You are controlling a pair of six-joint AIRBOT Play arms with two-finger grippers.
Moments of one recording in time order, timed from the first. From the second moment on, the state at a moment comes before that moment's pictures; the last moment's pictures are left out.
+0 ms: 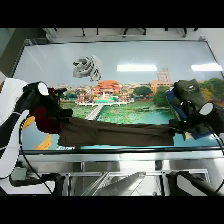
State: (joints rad) left arm -0.07 -1.50 1.27 1.41 -1.49 -1.48; right arm -0.23 -1.17 0.80 -1.32 1.25 1.48
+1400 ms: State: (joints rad) left arm 0.04 -1.35 1.36 1.47 -1.38 -1.54; right arm -0.32 -1.32 0.92 -1.09 1.26 1.25
